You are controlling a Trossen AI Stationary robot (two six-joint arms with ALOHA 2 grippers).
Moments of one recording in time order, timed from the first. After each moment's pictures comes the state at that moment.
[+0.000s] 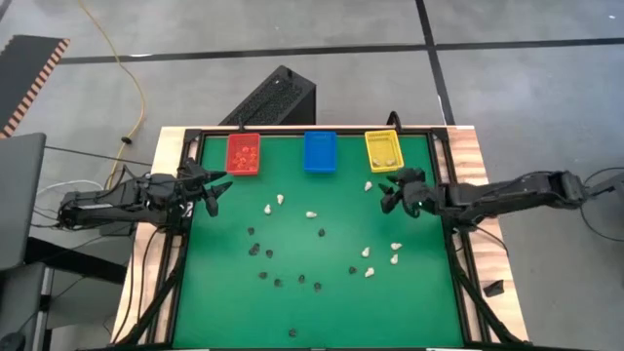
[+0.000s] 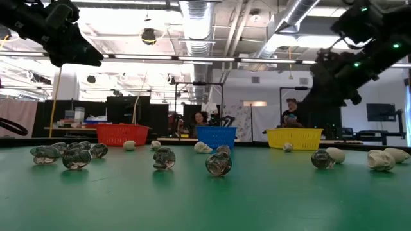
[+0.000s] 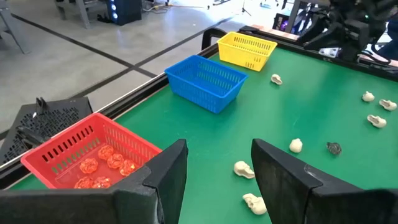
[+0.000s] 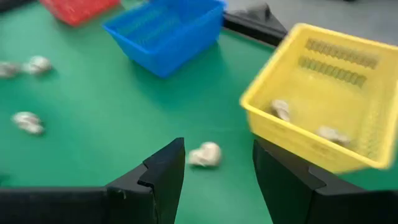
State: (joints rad) left arm 0.04 0.24 0.42 -0.46 -0.51 -0.23; right arm -0.06 0.80 0.30 -0.12 0.63 0.56
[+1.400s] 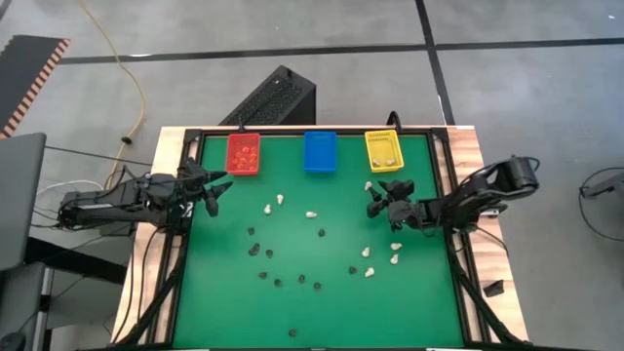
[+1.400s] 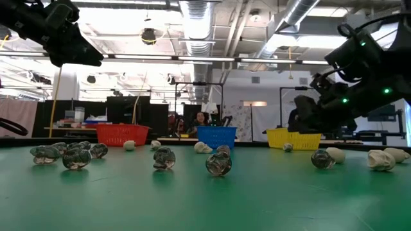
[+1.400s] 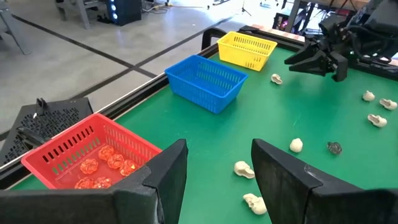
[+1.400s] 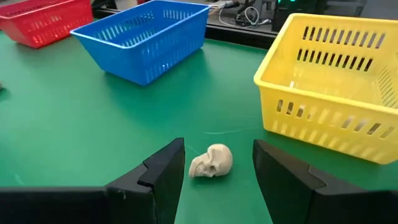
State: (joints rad) left arm 0.04 0.24 0.42 -0.46 -0.51 -0.23; right arm 0.05 1.44 0.16 0.71 0.91 0.63
